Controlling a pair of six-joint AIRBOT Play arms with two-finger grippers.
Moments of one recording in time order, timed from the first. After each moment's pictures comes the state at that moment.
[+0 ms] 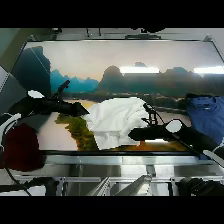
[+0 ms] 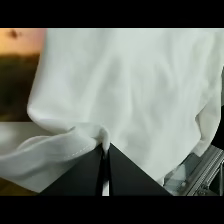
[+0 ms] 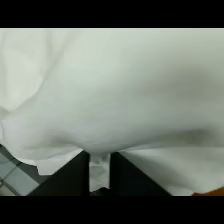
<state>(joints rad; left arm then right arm) 0.00 -1.50 0.94 0.60 -1.13 -0.91 0.43 -1.23 0.54 -0.56 0.65 1.11</state>
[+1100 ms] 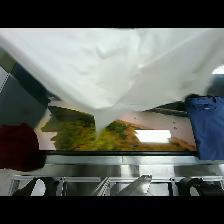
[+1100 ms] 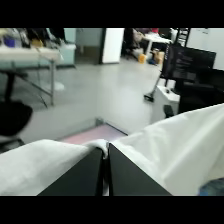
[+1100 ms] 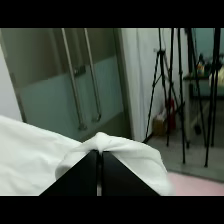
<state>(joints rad) 0.57 -0.70 1.51 0.01 -1.31 -0.87 -0.02 -0.40 1.16 -0.56 0.72 1.03</state>
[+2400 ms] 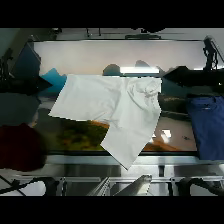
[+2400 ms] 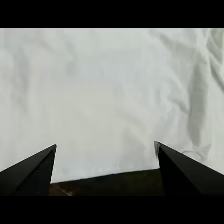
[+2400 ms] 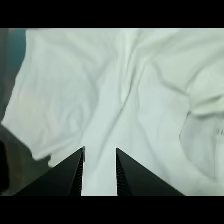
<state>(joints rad) 0.39 -1.42 1.27 0.79 -1.29 -0.97 -0.19 -1.31 1.16 -0.58 1.16 1.06</state>
